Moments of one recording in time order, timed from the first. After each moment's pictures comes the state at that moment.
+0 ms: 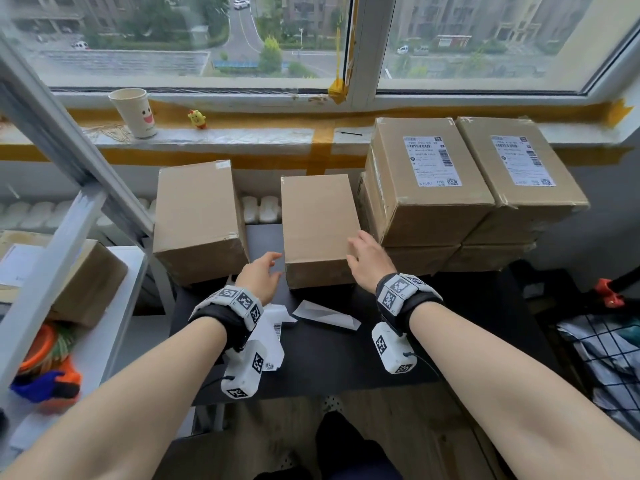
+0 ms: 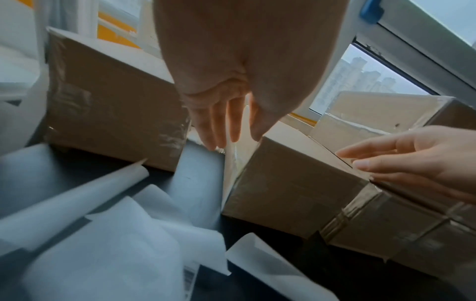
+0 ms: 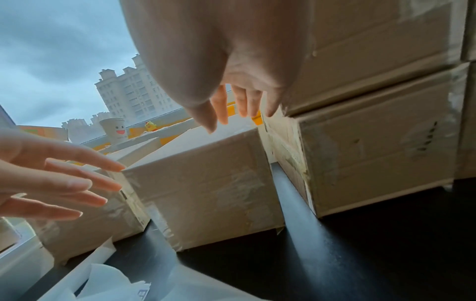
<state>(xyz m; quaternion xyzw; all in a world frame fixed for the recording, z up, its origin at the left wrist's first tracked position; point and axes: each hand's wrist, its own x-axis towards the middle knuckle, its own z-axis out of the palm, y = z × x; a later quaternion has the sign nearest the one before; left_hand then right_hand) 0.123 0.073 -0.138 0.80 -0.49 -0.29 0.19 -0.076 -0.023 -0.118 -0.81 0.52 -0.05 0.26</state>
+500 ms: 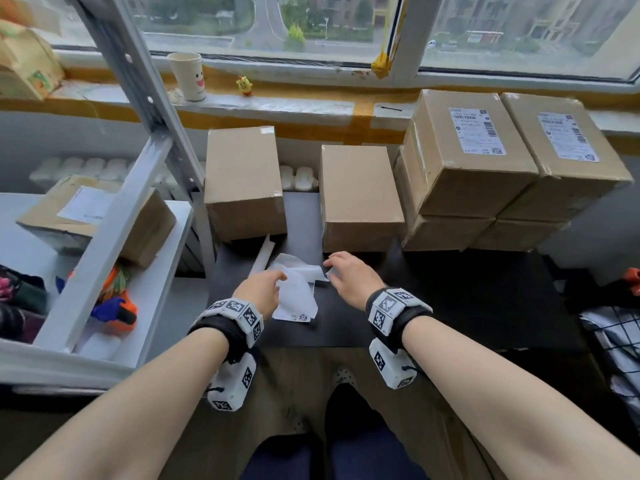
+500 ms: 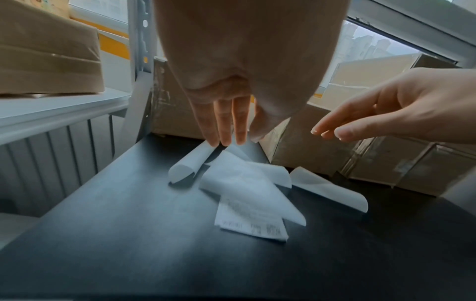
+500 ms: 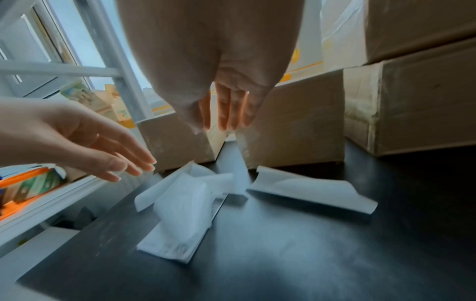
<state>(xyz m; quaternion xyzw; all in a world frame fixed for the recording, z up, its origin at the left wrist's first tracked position) 0.144 0.191 -0.169 0.81 -0.53 -0.26 0.07 -0.029 0.090 -0.155 -0.88 0.40 -0.01 0.27</state>
